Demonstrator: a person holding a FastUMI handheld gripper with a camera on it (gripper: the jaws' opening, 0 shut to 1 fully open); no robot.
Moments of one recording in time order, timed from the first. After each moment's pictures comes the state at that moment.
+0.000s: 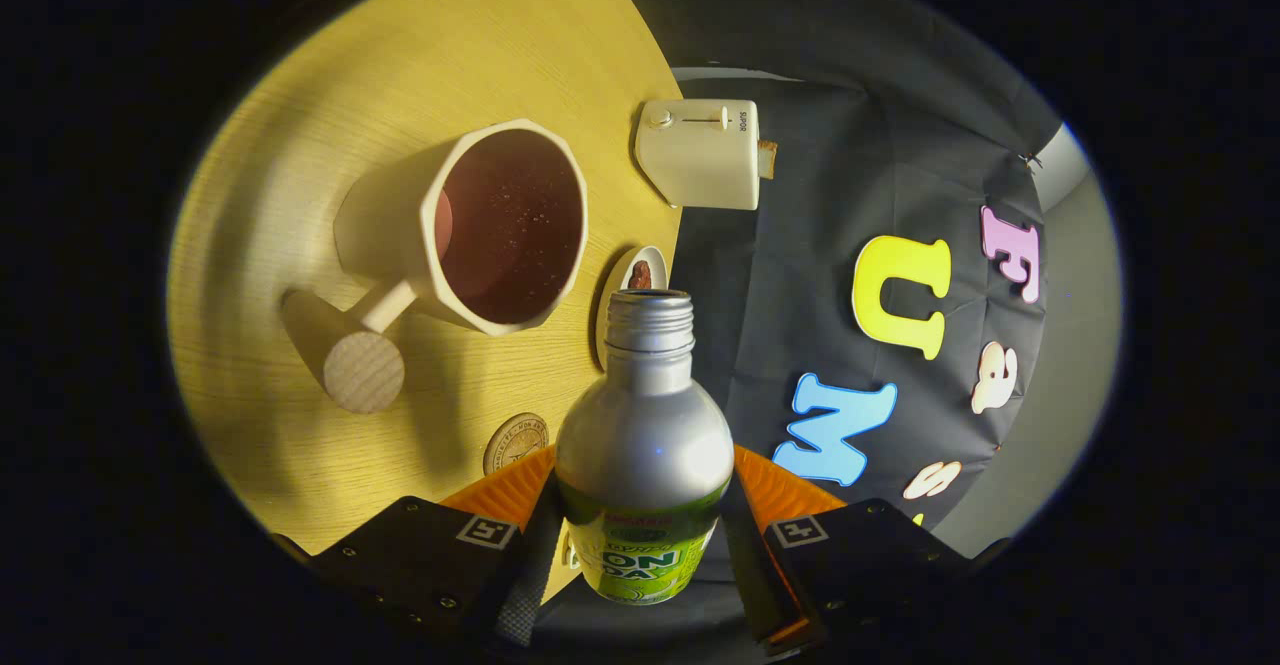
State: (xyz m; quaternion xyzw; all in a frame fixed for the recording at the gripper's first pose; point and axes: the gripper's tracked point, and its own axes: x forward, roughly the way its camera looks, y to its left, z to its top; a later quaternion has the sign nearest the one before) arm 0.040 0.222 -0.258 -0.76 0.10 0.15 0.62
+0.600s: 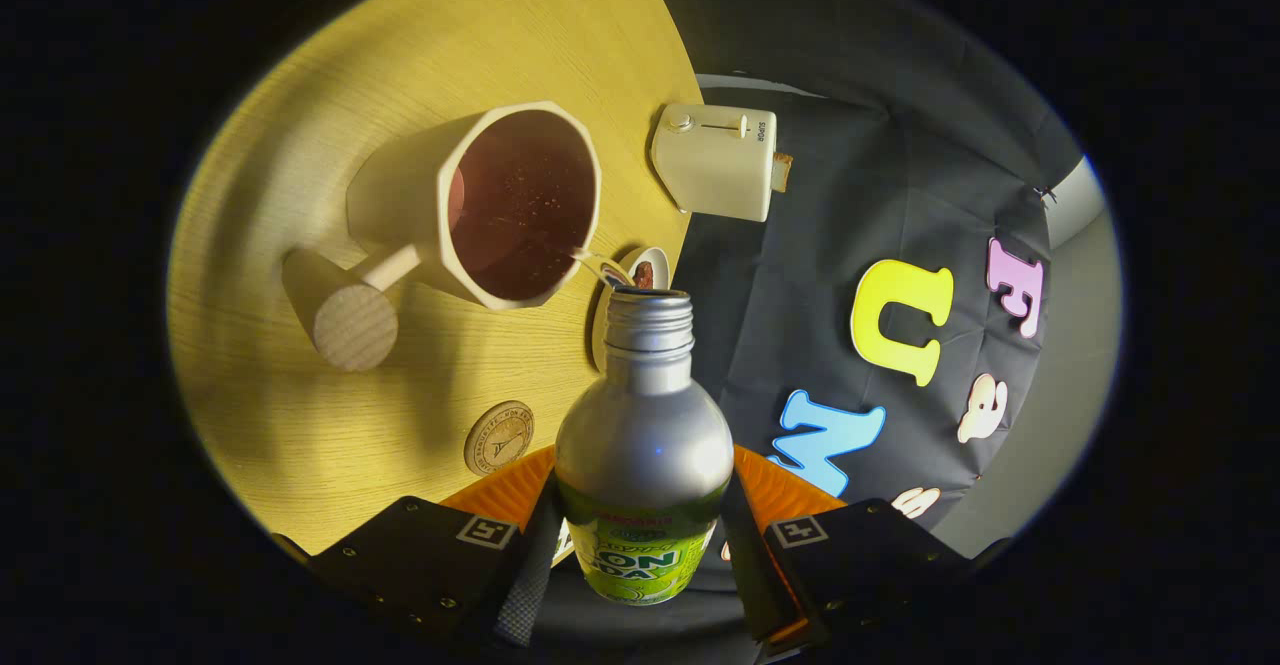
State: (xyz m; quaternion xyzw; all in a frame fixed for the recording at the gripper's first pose) arm 0.049 0.217 -0.251 -0.79 0.08 0.16 0.59
